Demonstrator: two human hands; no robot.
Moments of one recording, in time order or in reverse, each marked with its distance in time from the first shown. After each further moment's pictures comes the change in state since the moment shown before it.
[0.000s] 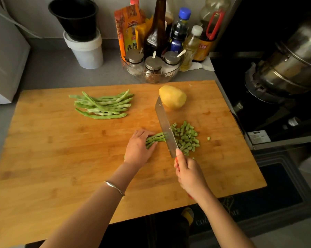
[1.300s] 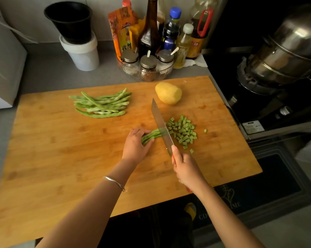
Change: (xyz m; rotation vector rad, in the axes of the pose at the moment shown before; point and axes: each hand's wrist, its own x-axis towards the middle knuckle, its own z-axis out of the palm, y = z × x) left_hand -0.010 -0.005 -0.009 -0.044 -0.025 -0.027; right_hand -0.009 0.003 0.008 -0.029 -0.015 0.082
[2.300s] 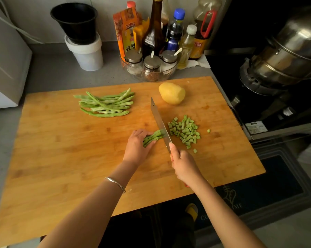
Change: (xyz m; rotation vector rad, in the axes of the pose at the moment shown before) left_hand -0.005 -0.007 -0.004 0.001 0.009 0.046; right_hand 0.008 -0.012 0.015 -0.106 0.017 -0.038
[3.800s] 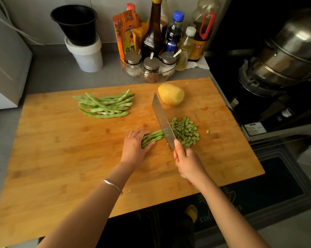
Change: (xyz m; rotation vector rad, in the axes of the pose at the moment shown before) left_hand -0.001 -0.005 0.001 0.113 0.051 0.032; right_hand 0.003 0.007 -0.015 0.151 -0.002 -0.030
